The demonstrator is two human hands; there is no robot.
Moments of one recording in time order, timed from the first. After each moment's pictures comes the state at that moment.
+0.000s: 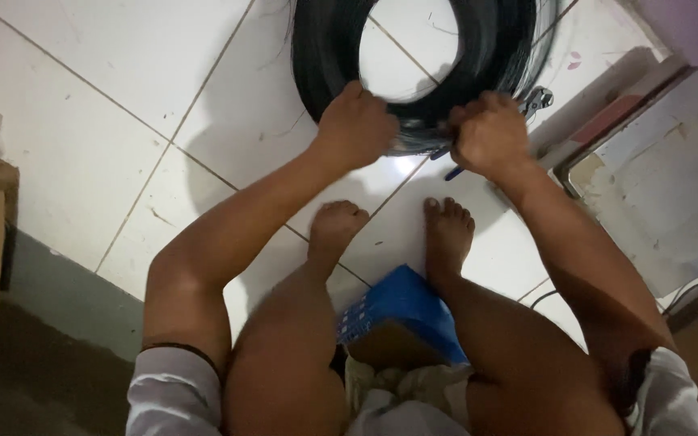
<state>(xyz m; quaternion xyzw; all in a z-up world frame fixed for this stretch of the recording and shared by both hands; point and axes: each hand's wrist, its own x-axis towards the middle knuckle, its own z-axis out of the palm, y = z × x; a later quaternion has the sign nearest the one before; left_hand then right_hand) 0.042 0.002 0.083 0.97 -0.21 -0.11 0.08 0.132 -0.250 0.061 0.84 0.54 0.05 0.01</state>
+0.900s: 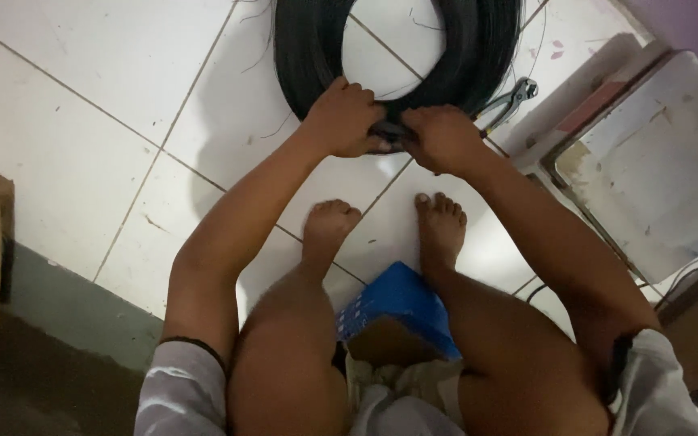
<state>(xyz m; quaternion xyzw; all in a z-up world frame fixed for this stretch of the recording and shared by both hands) 0.046 0.008 0.048 0.95 -0.23 -0.09 0.18 0.105 -0.212 0.093 0.84 0.47 -0.19 -0.19</state>
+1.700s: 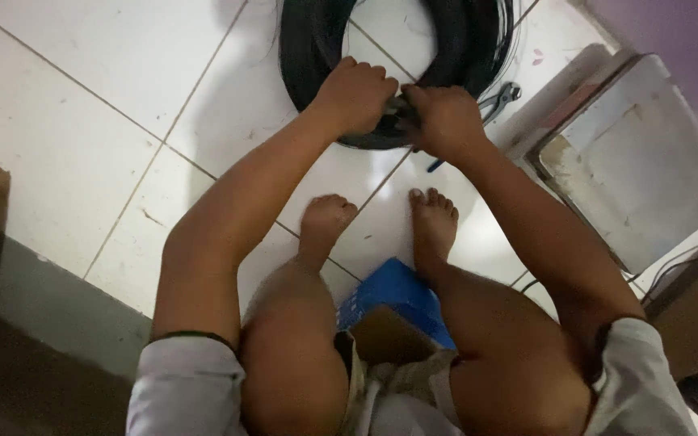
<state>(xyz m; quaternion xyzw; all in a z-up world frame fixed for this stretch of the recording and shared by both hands) 0.066 -0.008 0.076 0.97 -0.20 -0.05 0.11 0.101 -0.209 0.126 0.88 0.46 -0.06 -0.11</state>
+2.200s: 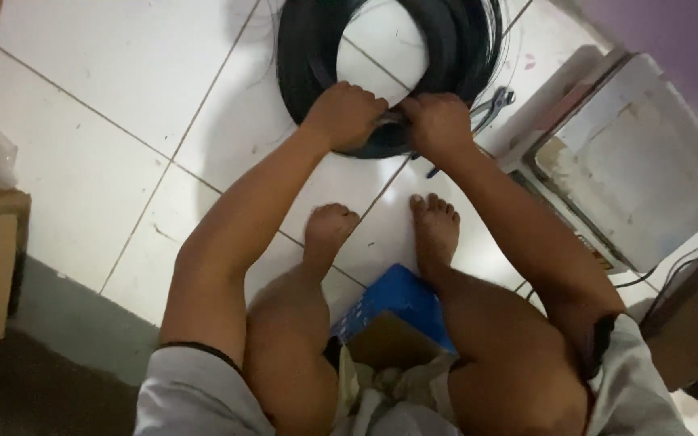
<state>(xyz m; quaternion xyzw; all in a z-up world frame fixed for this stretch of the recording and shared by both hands) 0.066 0.003 0.084 0.94 -0.24 -0.12 0.19 0.110 -0.212 0.099 0.86 0.48 0.03 -0.16</state>
